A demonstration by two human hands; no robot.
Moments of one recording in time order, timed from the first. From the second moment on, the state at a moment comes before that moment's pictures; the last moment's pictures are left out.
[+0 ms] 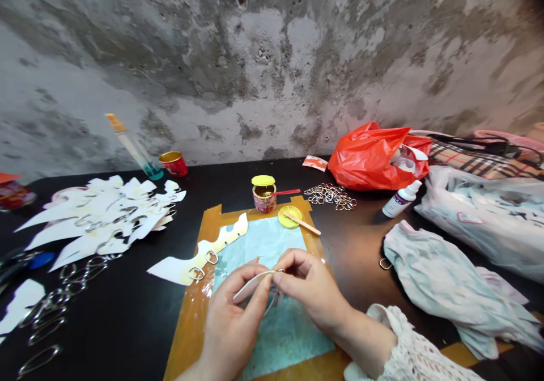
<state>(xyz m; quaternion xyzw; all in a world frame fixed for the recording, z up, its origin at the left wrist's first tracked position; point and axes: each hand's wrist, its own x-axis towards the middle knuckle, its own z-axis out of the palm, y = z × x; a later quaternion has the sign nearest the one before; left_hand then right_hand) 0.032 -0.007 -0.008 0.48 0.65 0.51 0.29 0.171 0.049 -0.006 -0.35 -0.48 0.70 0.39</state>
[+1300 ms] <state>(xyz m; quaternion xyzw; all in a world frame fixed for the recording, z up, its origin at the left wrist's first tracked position) 0.024 0.008 0.002 0.26 0.55 0.61 0.51 0.175 0.058 -0.022 -0.37 -0.58 0.61 0.39</state>
